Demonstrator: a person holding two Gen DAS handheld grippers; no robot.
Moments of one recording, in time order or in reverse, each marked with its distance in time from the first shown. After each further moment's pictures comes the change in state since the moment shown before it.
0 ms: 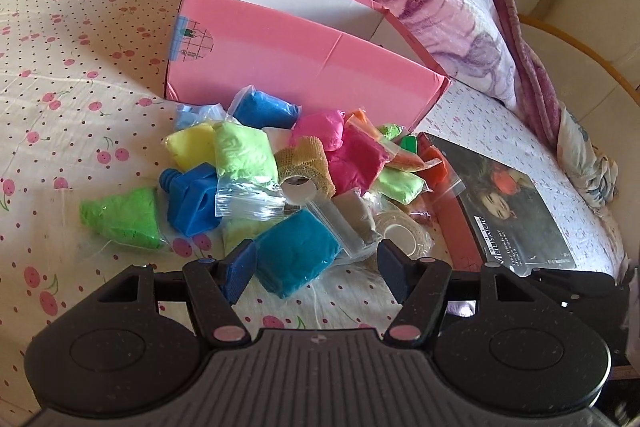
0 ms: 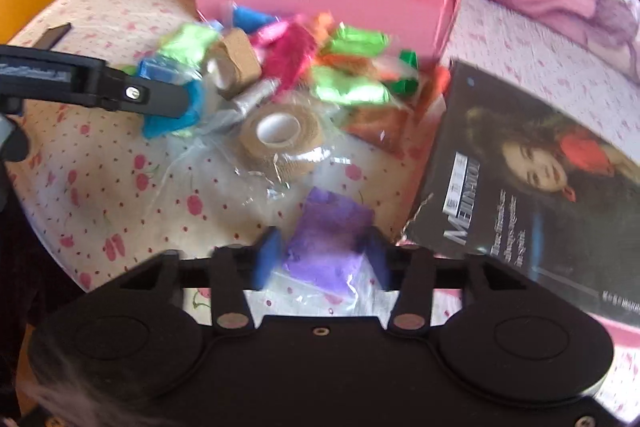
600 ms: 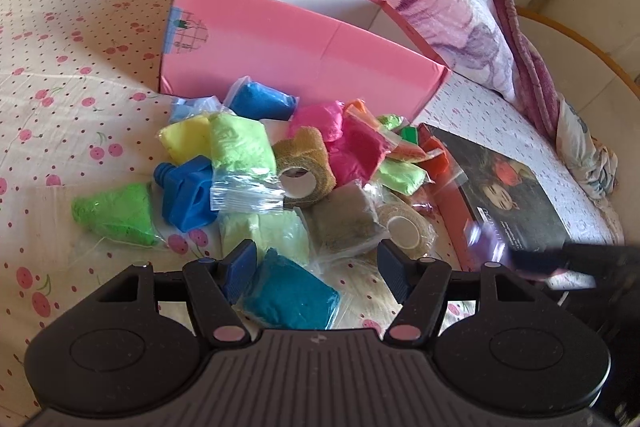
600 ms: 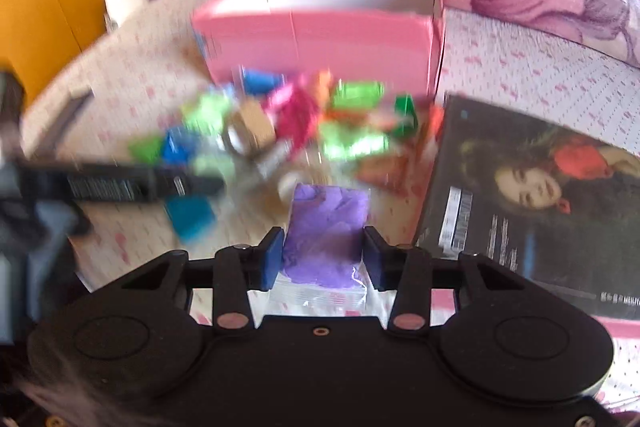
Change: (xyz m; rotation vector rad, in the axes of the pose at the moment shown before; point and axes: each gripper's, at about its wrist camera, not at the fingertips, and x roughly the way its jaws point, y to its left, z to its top) left arm 0.007 -0.003 -0.004 0.037 0.011 -0.002; right arm -0.043 -0.019 0.028 0.115 -0.126 0.116
